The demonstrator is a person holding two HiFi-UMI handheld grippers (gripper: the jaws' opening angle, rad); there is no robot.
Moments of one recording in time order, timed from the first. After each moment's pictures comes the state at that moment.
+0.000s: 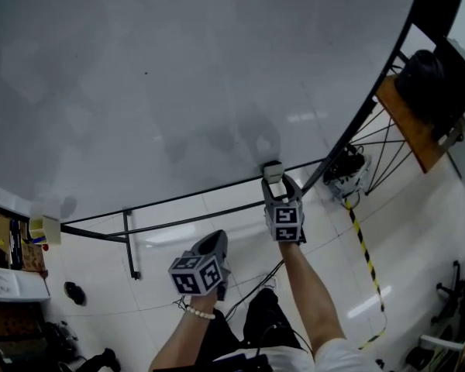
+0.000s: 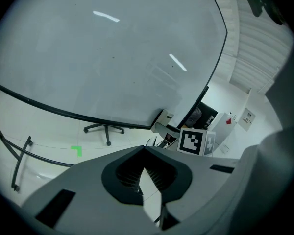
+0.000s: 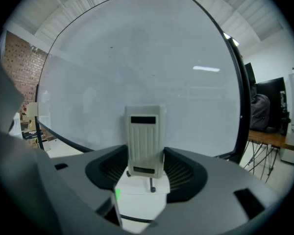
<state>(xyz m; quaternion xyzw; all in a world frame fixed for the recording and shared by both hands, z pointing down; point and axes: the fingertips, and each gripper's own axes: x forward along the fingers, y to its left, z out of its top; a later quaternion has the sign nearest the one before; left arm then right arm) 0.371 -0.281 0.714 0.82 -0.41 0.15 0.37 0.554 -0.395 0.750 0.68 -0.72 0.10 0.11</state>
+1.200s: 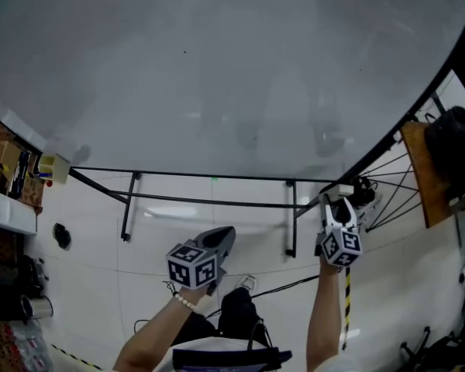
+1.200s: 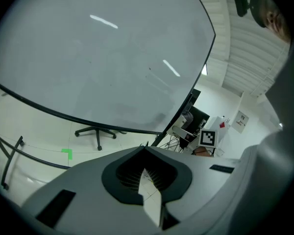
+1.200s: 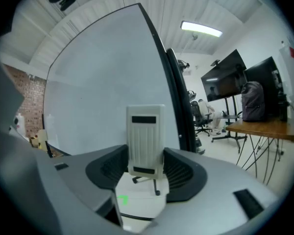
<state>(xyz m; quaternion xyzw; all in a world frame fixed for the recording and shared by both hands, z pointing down) 0.427 -0.245 0.685 0.84 -0.39 0.11 0.36 0.717 -0.332 0.695 0.66 -0.74 0.15 0.02</state>
